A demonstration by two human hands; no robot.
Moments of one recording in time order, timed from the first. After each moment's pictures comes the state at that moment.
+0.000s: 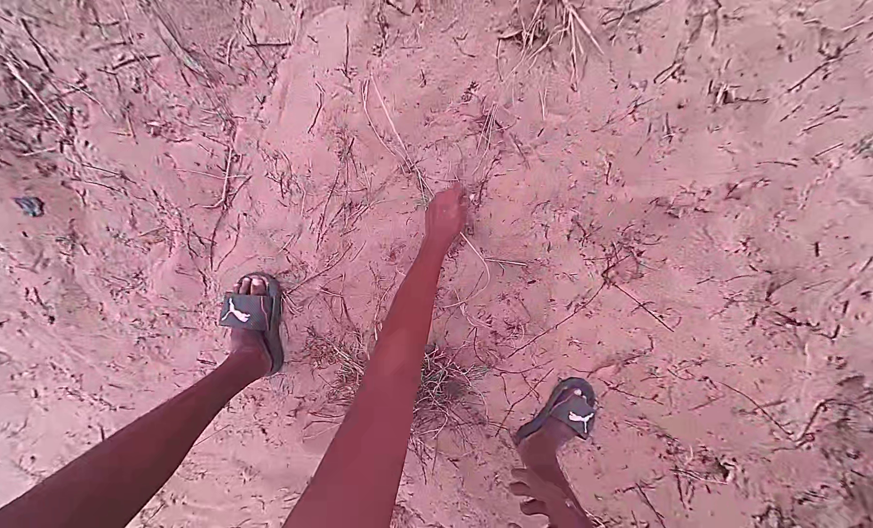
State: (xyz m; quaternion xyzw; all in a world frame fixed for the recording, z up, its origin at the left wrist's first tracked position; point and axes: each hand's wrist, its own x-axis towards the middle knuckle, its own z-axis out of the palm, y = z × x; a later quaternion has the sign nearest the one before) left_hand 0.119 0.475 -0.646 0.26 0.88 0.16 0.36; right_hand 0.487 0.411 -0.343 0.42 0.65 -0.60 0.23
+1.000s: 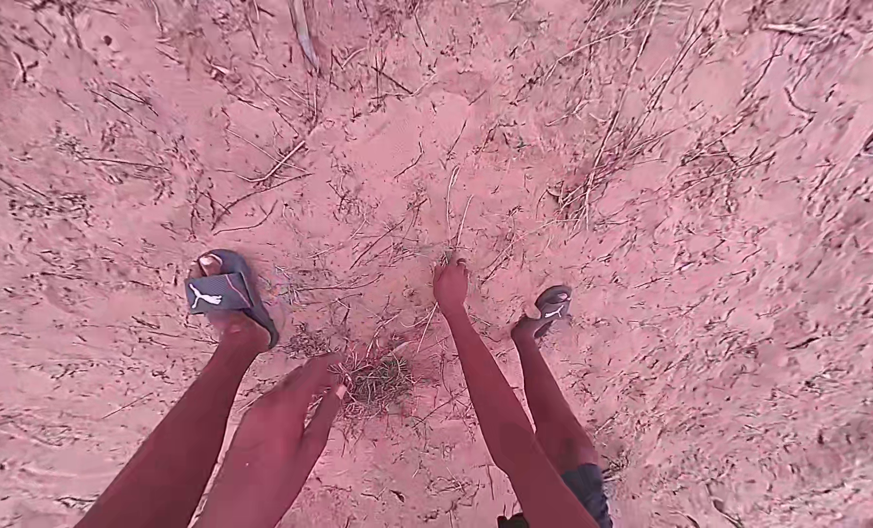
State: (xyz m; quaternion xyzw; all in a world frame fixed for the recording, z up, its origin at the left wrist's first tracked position) left_hand 0.042 0.177 -0.274 0.08 0.84 0.29 0.45; right_hand 0.101 0.435 -0.570 0.36 0.84 -0.21 0.34
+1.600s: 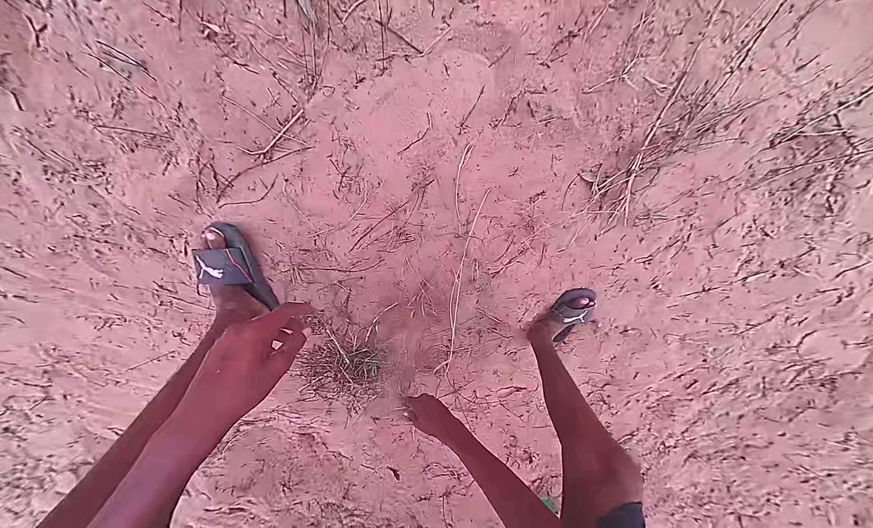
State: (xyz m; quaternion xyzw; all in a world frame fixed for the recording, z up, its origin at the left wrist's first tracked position) left_hand 0.025 0.178 -0.362 0.03 0.86 0.24 0.44; right_hand 0.292 0.398 -0.503 -0.02 0.59 -0.35 0.73
